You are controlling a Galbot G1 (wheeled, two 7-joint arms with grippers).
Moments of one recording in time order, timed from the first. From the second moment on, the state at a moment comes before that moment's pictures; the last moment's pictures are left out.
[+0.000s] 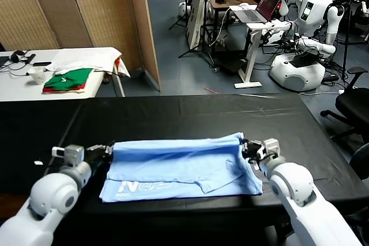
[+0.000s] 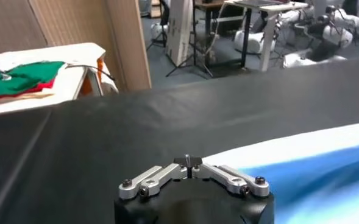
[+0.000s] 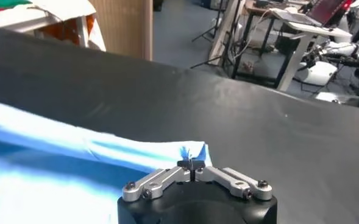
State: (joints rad) left arm 1.39 -0.88 -0.54 -2.09 -0.65 0.66 -0.19; right arm -1.19 0.99 0.33 2.03 0.43 -0.74 0.11
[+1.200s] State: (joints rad) left arm 1.41 -1.07 -0.59 -2.10 -0.64 0.60 -0.19; right arm -1.23 1.12 0.44 2.03 0.48 -0.63 0.13
